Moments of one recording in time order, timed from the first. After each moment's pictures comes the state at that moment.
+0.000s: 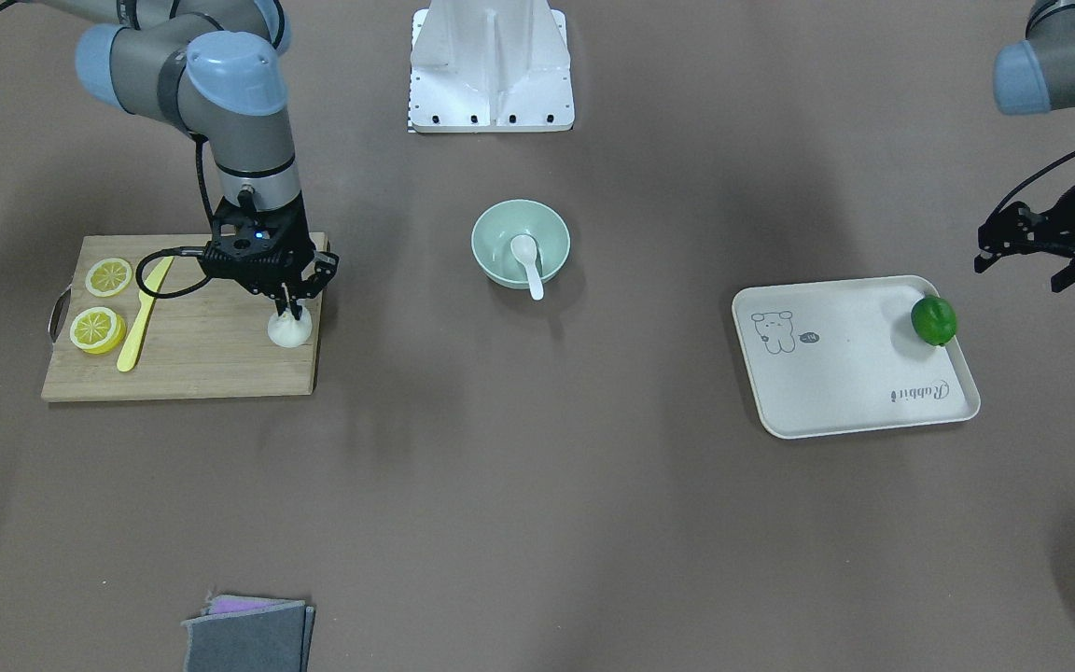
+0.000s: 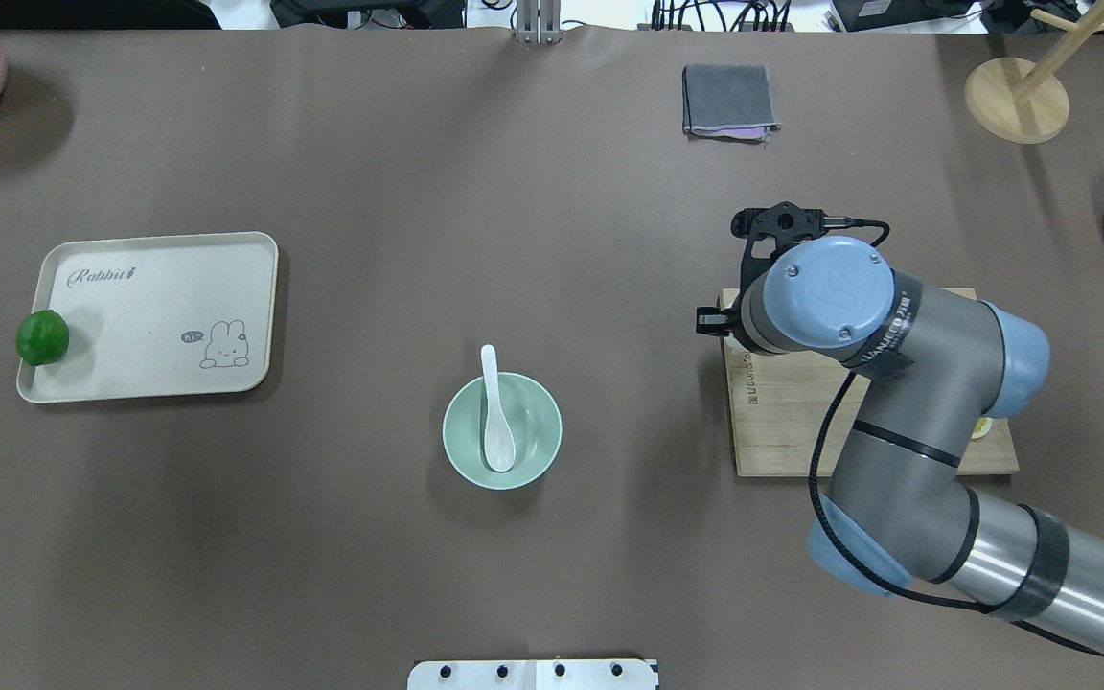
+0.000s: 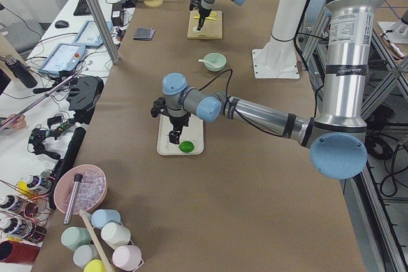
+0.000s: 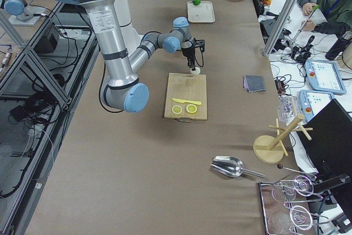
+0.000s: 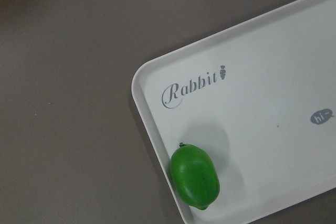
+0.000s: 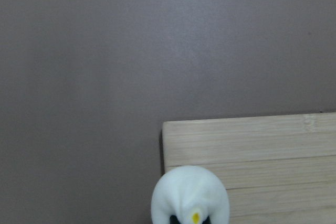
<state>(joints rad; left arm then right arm) -1.20 -1.59 -1.80 -1.72 -2.28 -0.21 0.55 -1.14 1.86 -1.58 1.63 1.26</state>
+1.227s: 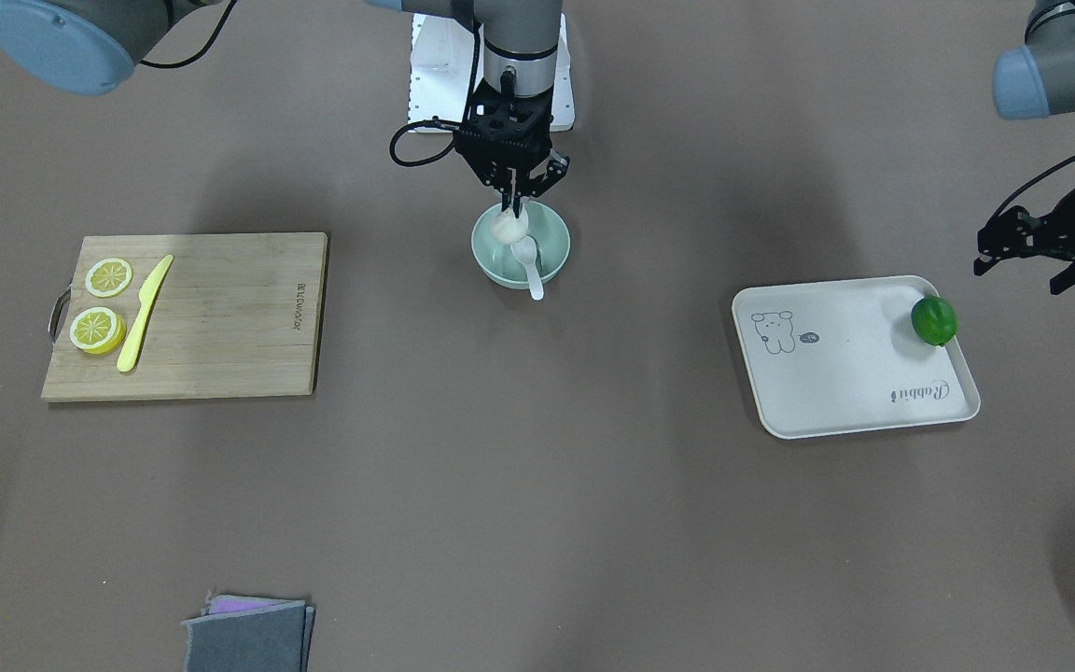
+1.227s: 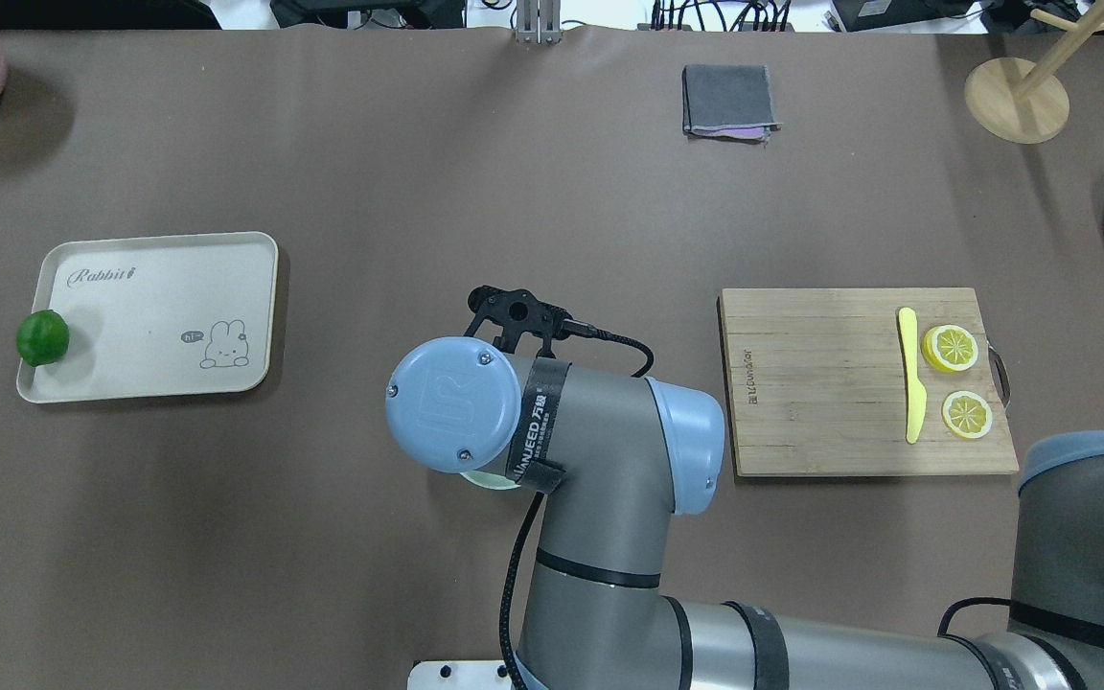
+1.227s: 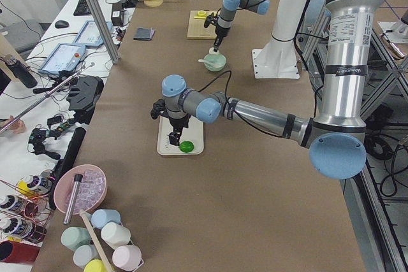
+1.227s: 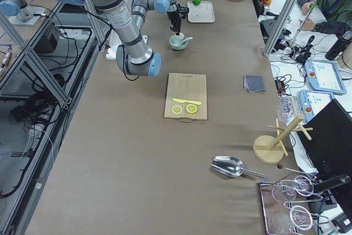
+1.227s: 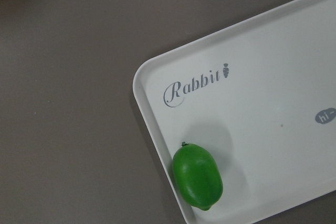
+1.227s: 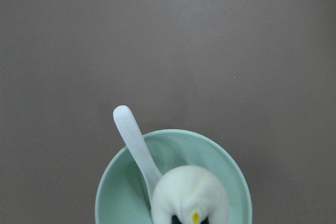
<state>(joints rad) -1.20 -1.59 -1.78 -1.72 -2.28 -0.21 0.30 -0.69 1.71 -1.84 1.55 1.67</state>
